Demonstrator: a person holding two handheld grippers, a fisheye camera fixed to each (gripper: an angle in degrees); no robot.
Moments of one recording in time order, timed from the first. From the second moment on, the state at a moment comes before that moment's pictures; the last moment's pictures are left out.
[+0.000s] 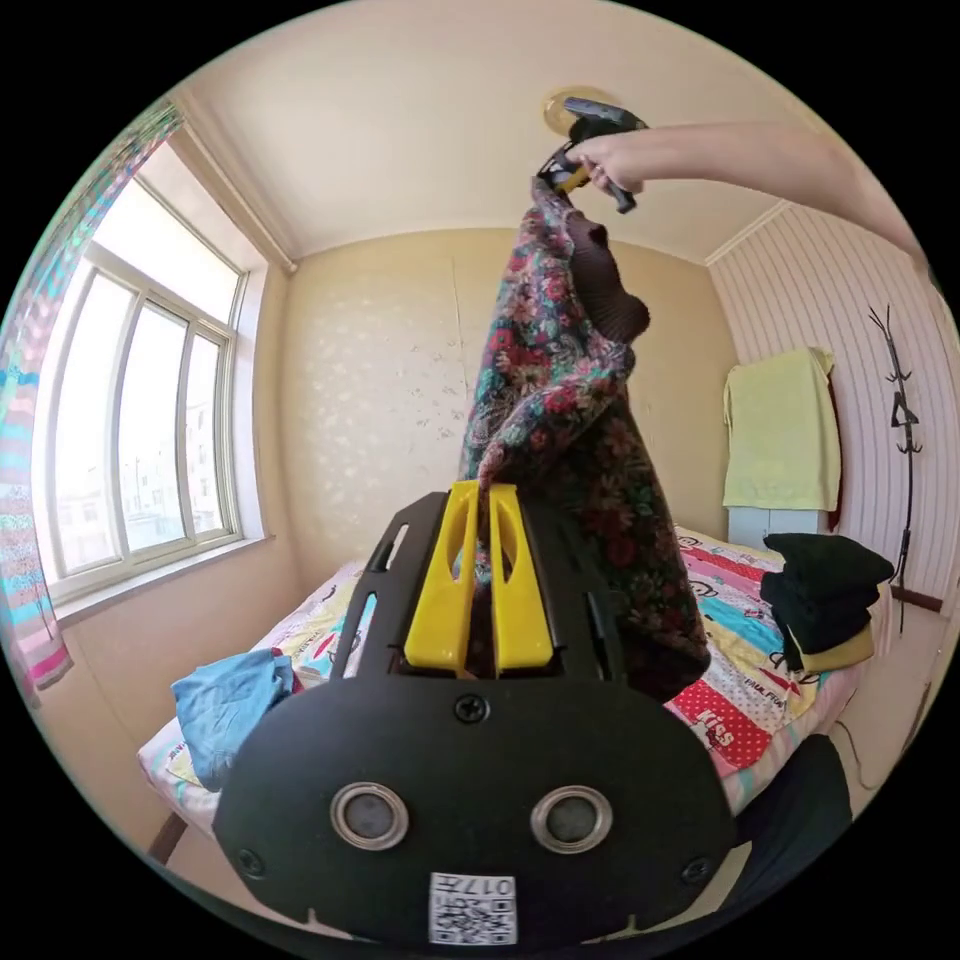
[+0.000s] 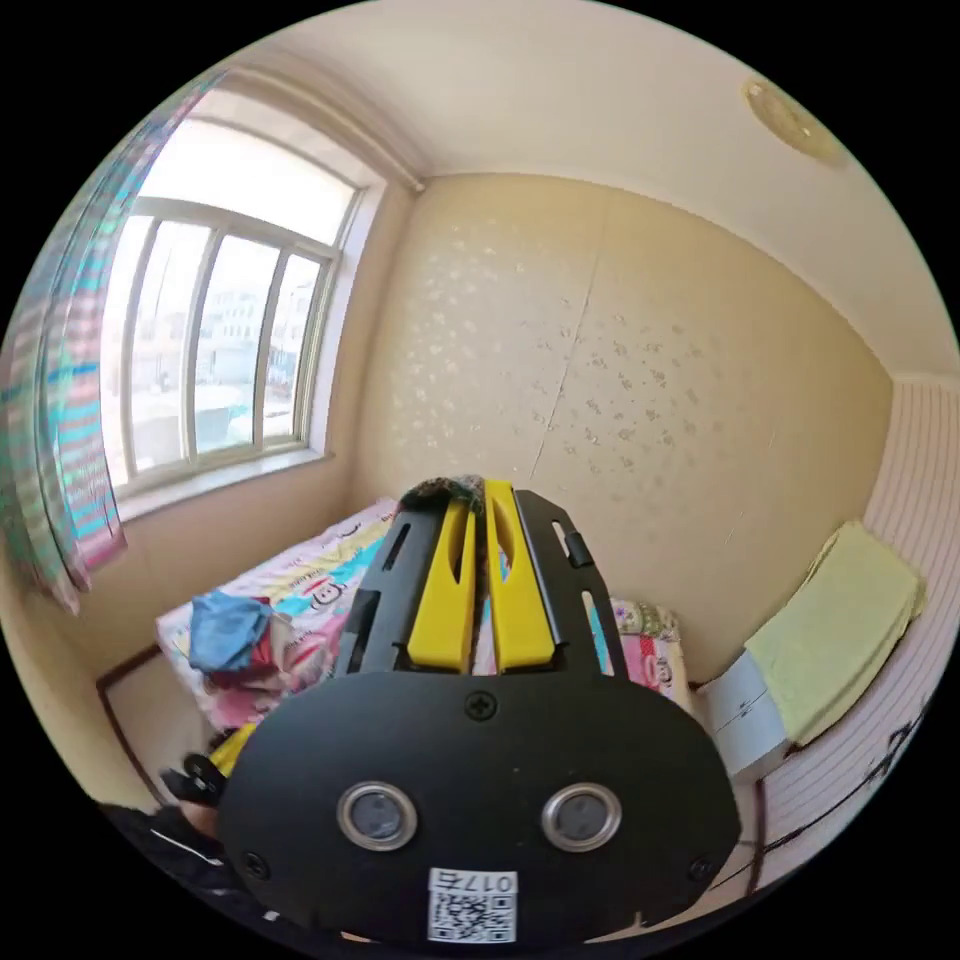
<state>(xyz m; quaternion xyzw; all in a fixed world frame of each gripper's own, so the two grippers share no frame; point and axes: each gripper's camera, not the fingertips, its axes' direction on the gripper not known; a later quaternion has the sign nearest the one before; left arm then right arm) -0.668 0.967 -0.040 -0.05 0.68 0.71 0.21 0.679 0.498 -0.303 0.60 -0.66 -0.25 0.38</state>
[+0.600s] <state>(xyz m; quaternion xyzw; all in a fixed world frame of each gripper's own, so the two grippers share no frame) -0.556 0.739 -0.309 0.13 0.82 0.39 0.39 0.861 0.475 -0.094 0.69 -0.64 -0.10 0.33</state>
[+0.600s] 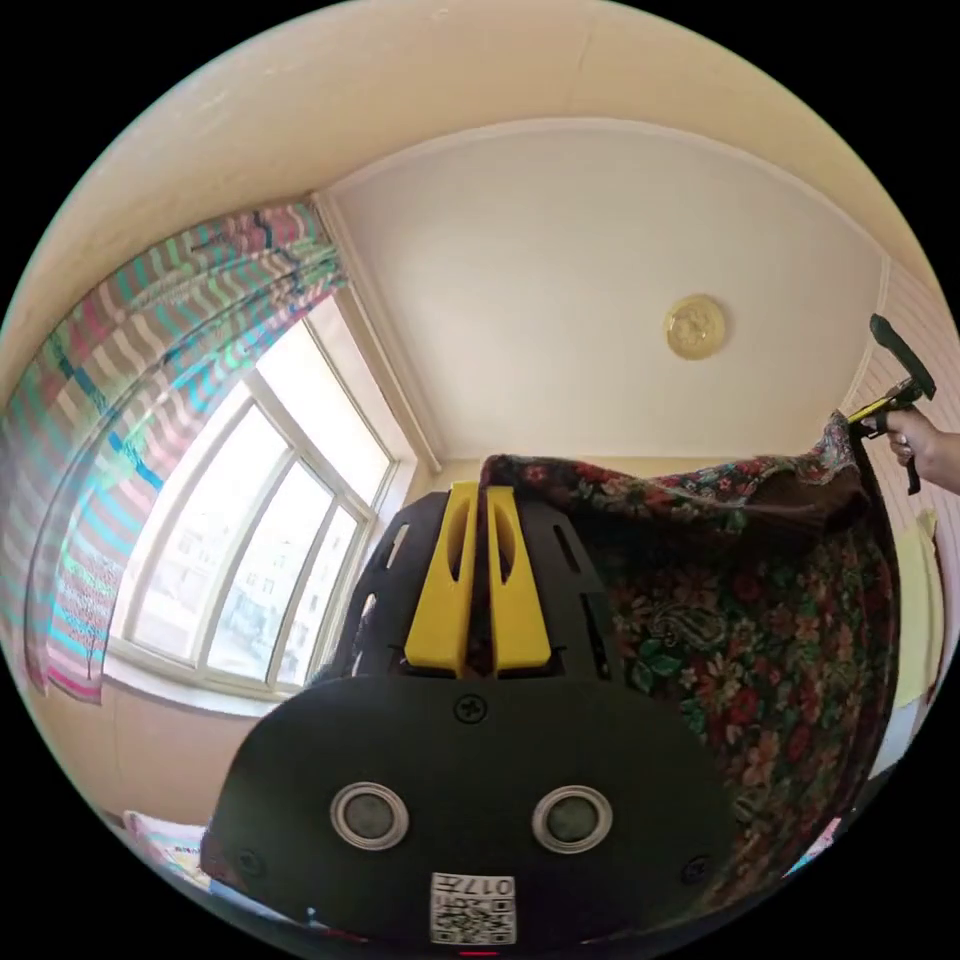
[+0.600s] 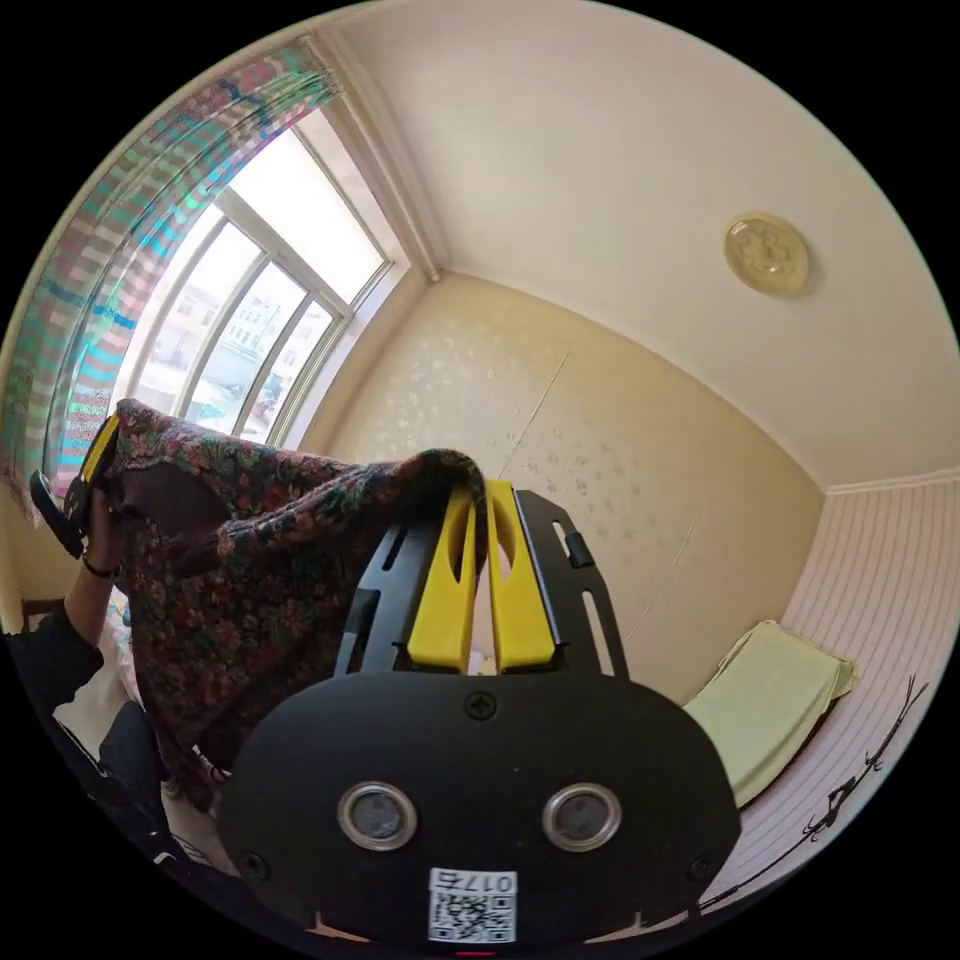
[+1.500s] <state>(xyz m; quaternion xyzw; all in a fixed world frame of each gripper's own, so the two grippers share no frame) -0.545 0.979 -0.443 0.25 0.78 0.48 0.31 0.704 0.376 -0.177 0.68 -0.60 -0.04 0.43</state>
